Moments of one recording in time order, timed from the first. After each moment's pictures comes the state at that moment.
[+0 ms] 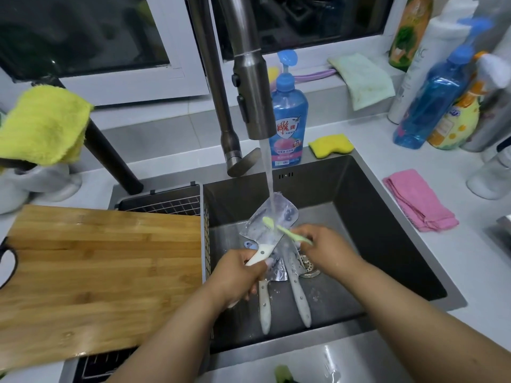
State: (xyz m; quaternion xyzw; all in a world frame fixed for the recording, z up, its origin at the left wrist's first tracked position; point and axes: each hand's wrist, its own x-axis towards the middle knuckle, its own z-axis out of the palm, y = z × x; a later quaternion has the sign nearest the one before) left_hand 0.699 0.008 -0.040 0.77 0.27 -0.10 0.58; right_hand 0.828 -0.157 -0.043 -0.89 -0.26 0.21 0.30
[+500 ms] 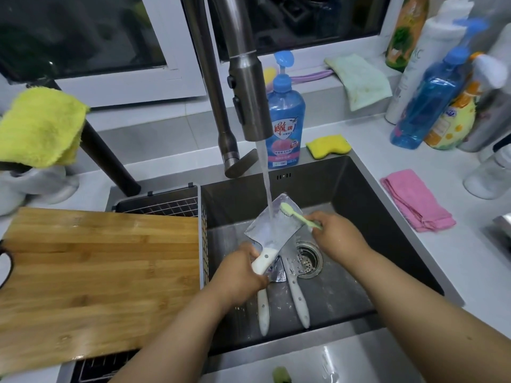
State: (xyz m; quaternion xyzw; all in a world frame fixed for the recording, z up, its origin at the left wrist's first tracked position) left_hand 0.704 0.004 -0.036 0.87 0.26 -0.12 0.40; right_hand 0.850 -0.165 -0.030 -0.92 -0.22 0.18 0.26
